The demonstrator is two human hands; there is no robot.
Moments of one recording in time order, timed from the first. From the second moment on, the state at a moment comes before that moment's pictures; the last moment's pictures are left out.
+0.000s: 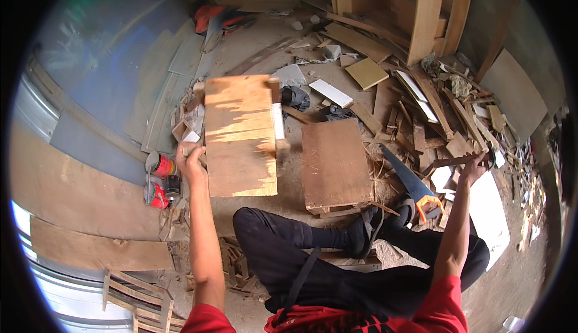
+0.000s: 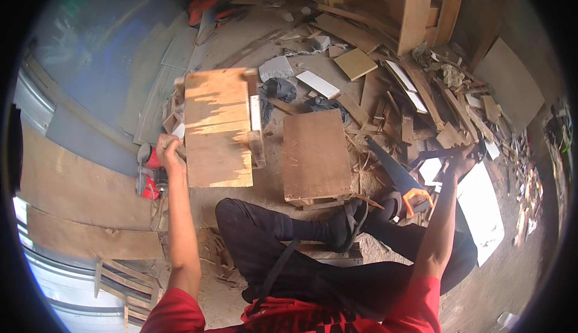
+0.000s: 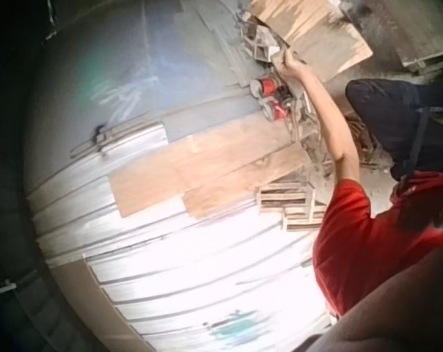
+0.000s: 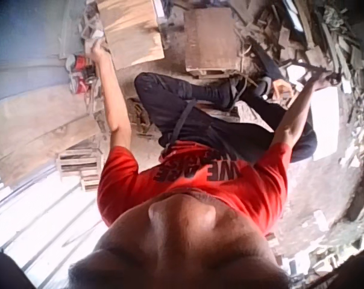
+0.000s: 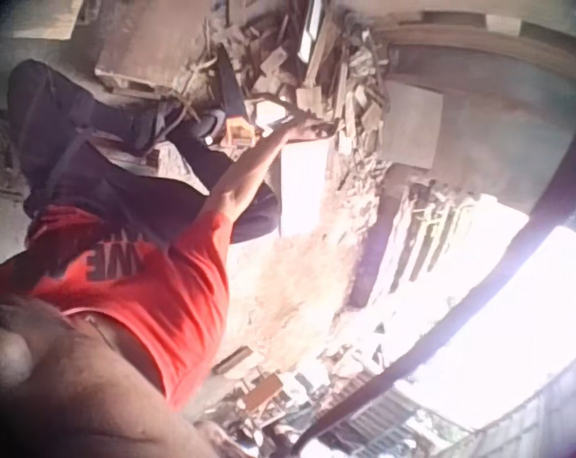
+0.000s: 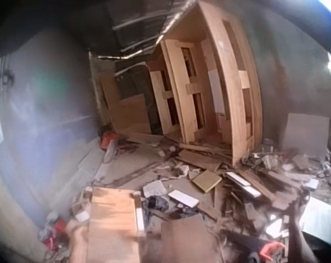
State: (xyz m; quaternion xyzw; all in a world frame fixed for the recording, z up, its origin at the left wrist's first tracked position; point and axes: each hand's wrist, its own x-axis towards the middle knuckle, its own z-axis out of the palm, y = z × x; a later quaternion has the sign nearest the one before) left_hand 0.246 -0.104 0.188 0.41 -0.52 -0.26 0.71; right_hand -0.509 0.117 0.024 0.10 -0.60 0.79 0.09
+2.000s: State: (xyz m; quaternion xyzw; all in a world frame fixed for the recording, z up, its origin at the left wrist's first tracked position) left_hand 0.073 -0.213 0.237 0.57 -0.69 -0.20 0.41; right_hand -0.268 -0.005 0.279 0.74 -0.62 0.25 -0.09
